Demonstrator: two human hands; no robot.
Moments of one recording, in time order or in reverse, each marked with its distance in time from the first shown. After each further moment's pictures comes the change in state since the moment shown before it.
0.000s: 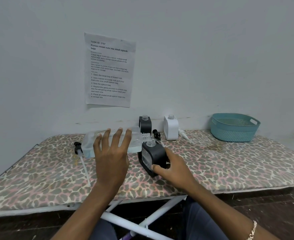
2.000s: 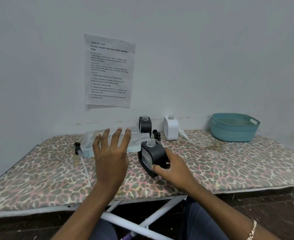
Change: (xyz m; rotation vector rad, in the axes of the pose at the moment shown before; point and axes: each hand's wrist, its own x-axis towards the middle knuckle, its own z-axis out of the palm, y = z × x) left_hand 0.002 -0.001 -0.002 0.018 -0.007 -0.006; right_hand -0.001 -0.001 0.000 -0.003 0.001 0.001
